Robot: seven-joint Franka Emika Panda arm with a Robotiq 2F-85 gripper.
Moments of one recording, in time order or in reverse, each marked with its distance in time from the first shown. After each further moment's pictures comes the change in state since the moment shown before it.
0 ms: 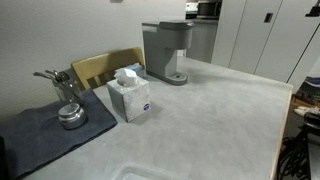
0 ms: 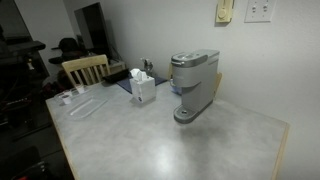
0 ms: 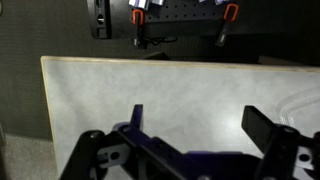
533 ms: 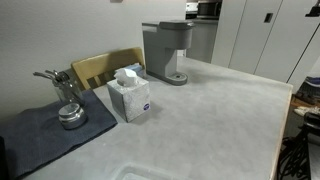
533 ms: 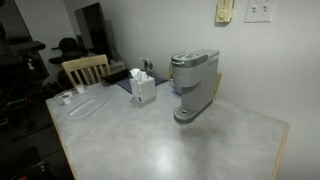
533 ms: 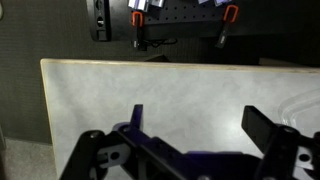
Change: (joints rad) arm 0.000 0.022 0.000 0.000 -0.001 0.004 0.011
